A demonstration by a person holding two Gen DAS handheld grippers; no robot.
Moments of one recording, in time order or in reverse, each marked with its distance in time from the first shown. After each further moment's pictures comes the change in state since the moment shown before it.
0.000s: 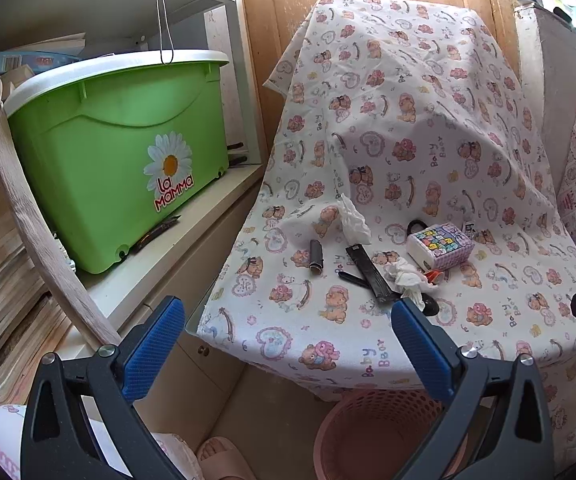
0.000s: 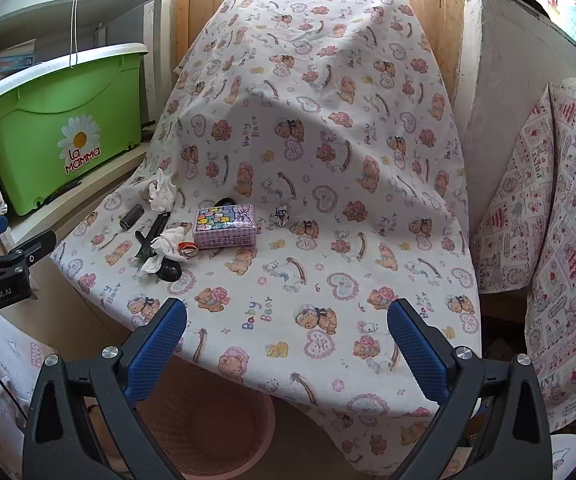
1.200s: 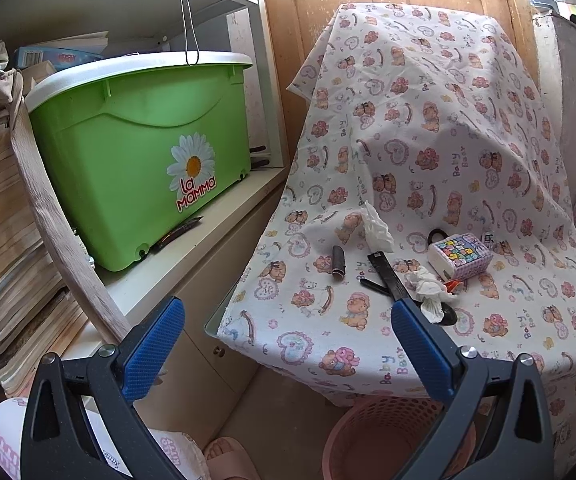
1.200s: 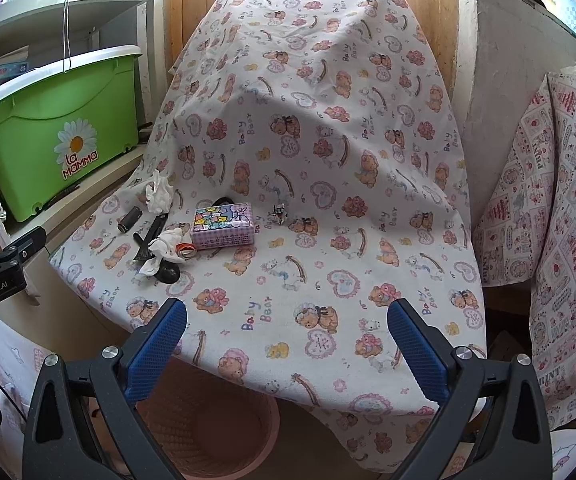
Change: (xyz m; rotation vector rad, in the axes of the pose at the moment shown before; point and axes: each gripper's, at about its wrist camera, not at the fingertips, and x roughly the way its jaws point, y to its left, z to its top) left arm 0.001 0.008 0.001 -0.034 -0.007 0.066; right arm 0.006 -0.006 0.001 0.038 0.021 0.013
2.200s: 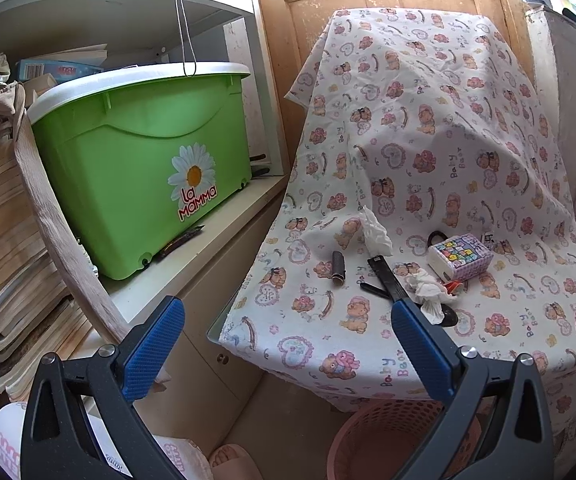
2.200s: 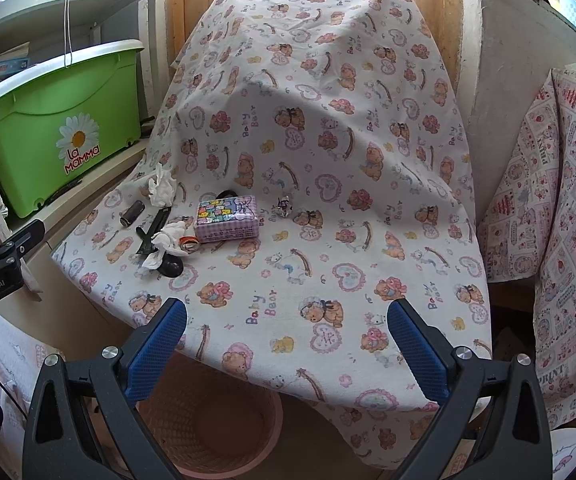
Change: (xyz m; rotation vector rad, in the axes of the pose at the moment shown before) left arm -0.005 -0.005 -0.001 0.036 -0.028 0.018; right arm 0.005 0.006 -0.006 -0.011 0.023 0.007
